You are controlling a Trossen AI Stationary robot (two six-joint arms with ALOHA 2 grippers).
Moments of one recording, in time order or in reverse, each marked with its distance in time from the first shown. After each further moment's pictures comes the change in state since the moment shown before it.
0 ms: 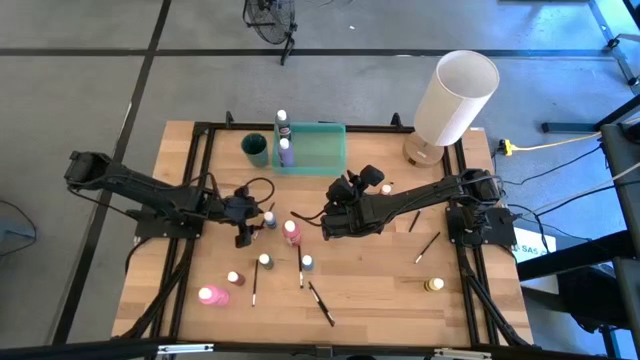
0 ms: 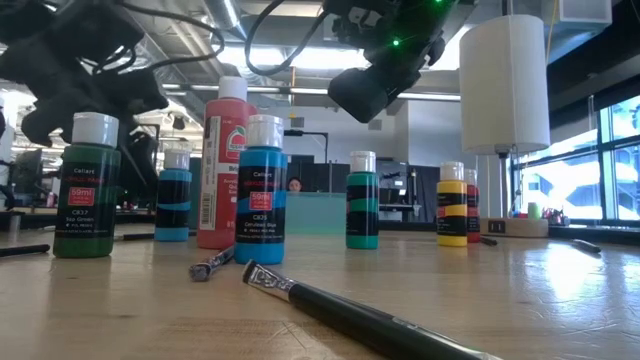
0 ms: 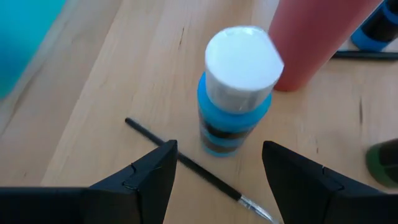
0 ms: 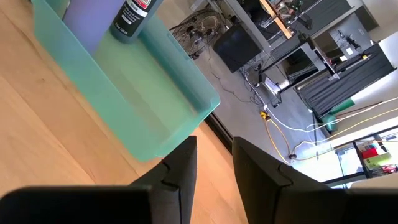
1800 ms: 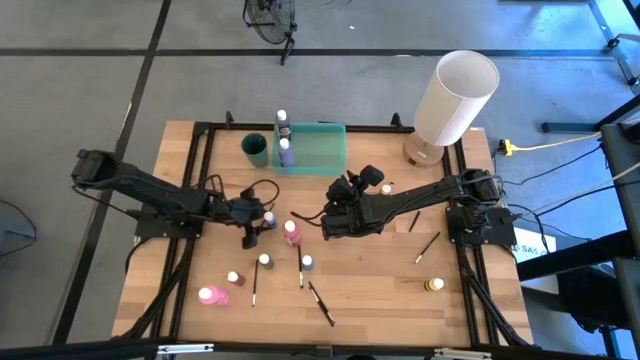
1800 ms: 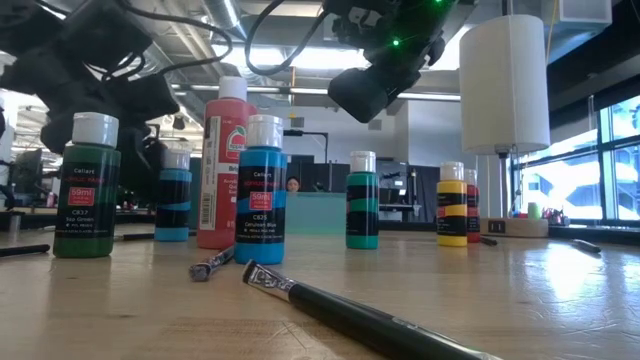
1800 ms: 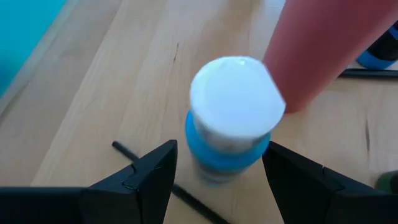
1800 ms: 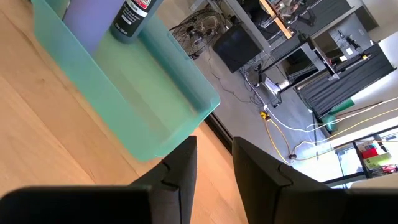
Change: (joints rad) left arm 0.000 0.139 -0.002 0.177 -0.009 0.007; right arm 0.000 0.000 0.000 0.000 0.000 0.000
